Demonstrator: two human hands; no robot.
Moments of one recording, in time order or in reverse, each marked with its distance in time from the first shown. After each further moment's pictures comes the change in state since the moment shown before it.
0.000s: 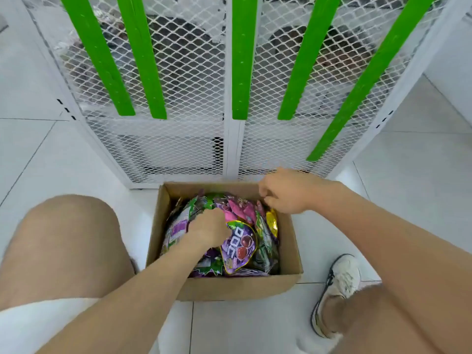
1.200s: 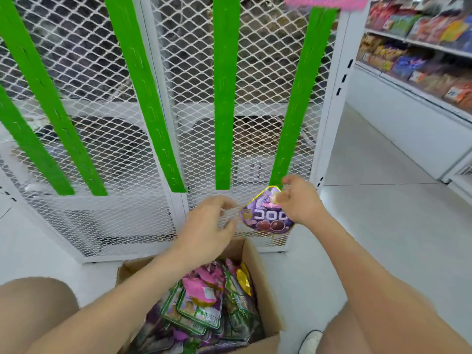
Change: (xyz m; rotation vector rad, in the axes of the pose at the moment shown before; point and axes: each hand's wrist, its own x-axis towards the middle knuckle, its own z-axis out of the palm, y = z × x) left_hand -0.004 0.191 -0.129 -0.381 0.555 0.429; right_hand -0.037 0.198 -0.036 0.666 0.664 0.517
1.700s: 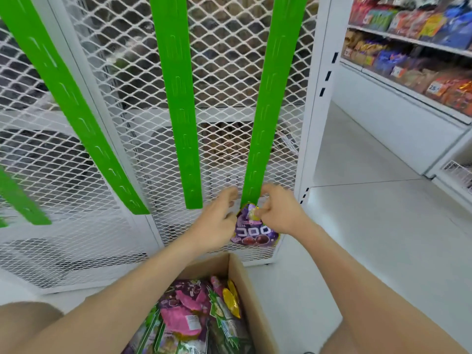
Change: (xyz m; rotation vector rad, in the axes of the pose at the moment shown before) left_hand 0.114 -0.007 0.077 -0.263 -0.285 -0.022; right_hand 0.049 0.030 0.005 -0.041 -0.103 -0.067
